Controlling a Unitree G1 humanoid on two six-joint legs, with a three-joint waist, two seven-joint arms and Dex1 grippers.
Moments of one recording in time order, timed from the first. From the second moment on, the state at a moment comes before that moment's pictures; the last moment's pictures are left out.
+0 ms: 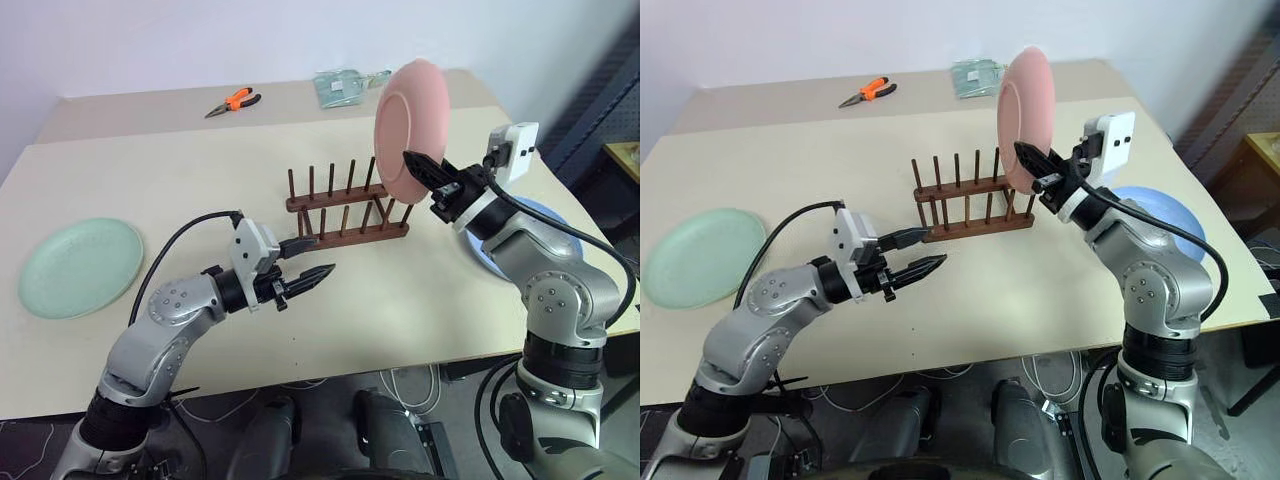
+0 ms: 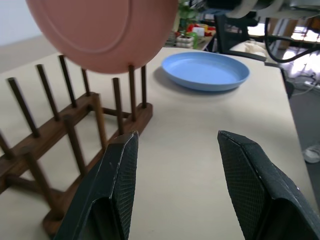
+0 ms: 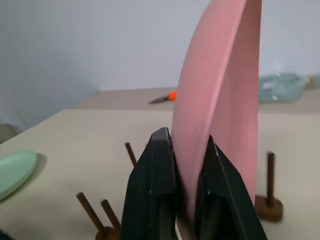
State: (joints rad) left arm -0.21 0.51 -0.13 -0.49 -0.51 0.46 -0.67; right arm -0.50 -0.37 -0.28 -0.32 0.71 0.79 0.37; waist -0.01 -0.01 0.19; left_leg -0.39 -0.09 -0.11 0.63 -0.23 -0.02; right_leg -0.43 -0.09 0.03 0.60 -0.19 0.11
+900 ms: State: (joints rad) left arm -0.35 0.33 0.73 -0.04 -0.25 0.50 0.47; right arm -0.62 -0.59 0.23 -0.38 0.13 0.17 0.68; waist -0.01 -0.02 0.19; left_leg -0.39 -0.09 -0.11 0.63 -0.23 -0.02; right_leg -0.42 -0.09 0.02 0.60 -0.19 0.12
